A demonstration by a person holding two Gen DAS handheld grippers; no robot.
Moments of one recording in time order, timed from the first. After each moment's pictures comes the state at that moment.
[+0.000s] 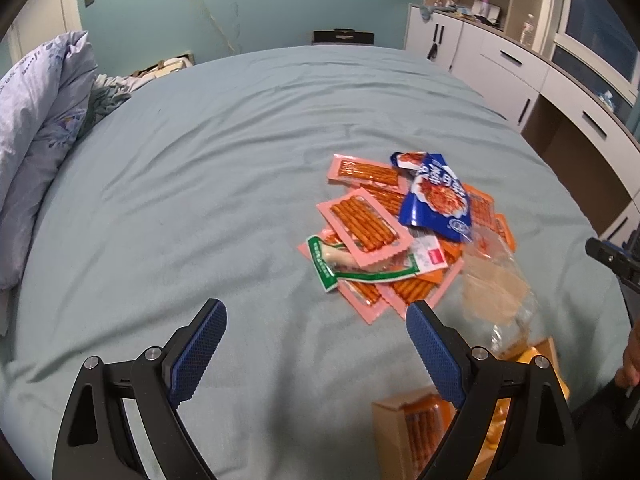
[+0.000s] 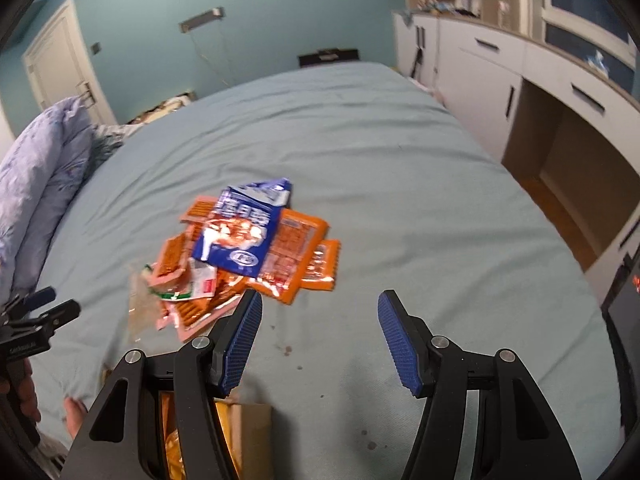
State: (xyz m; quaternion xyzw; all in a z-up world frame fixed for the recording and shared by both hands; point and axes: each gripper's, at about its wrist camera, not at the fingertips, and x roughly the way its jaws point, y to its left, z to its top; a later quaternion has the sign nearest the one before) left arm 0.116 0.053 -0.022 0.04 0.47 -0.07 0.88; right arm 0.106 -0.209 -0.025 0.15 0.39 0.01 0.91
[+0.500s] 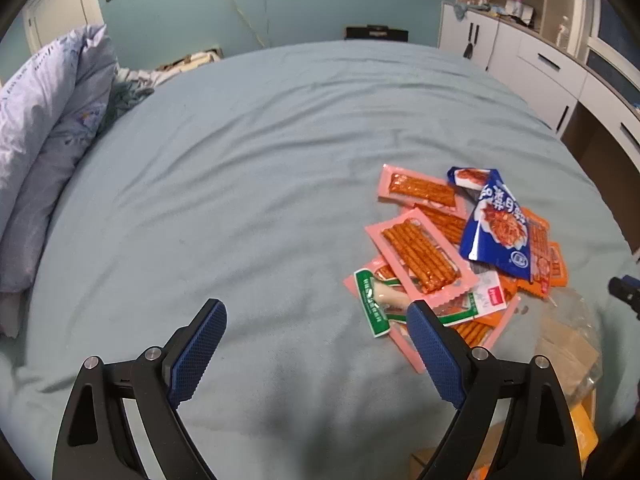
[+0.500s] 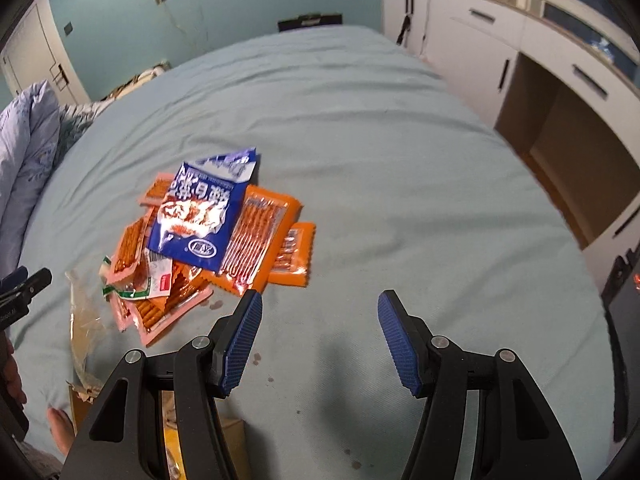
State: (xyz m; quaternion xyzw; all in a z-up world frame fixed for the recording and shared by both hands) left arm 0.167 0.067 -0.043 0.04 0.48 -0.02 0.88; right arm 0.151 -0.200 -0.044 0.14 0.46 0.00 0.88
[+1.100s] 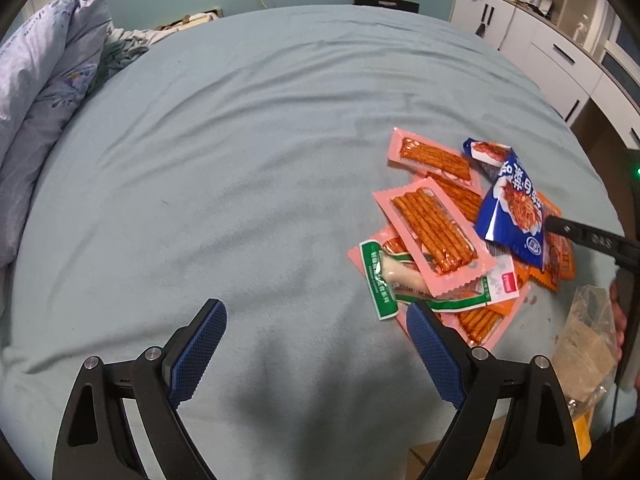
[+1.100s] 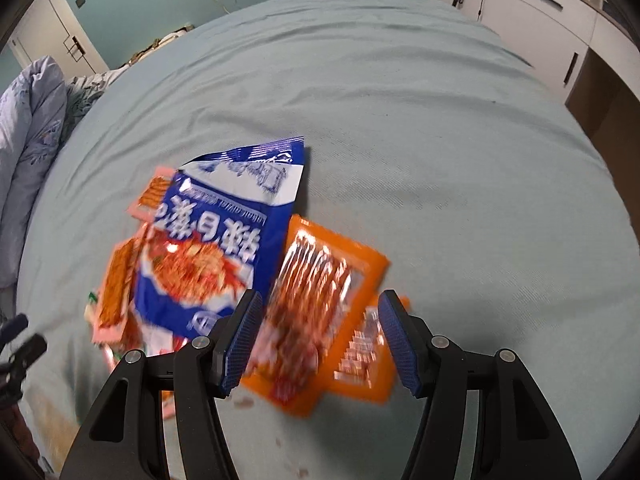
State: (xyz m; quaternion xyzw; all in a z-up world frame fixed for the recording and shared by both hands) left arm 0.182 0.073 -0.069 0.02 0.54 -0.02 0.84; right arm 0.292 -0.169 -0.105 0.13 0.50 0.07 0.85
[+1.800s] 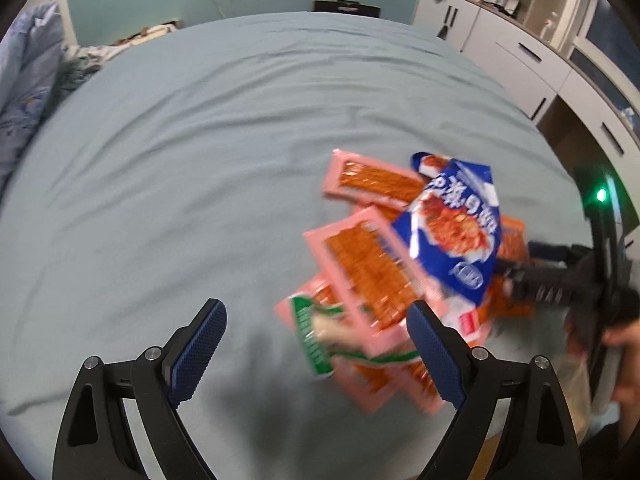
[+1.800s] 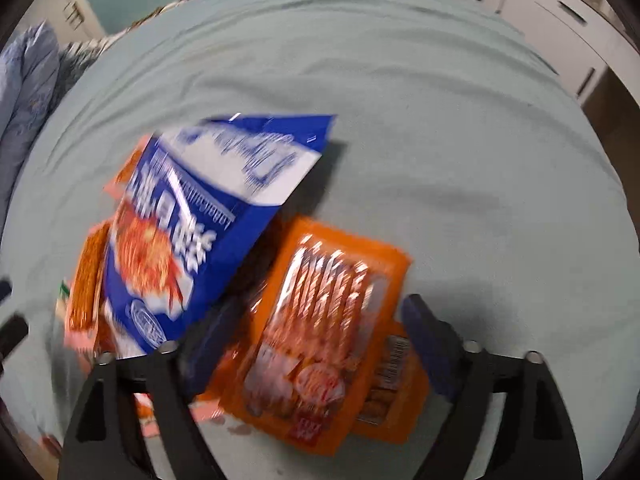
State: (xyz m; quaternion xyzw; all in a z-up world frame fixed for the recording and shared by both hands) left arm 0.222 0.033 -0.075 0.00 0.52 -0.10 0.85; right arm 0.315 -0.143 -0.135 0.07 0.54 0.07 0.84
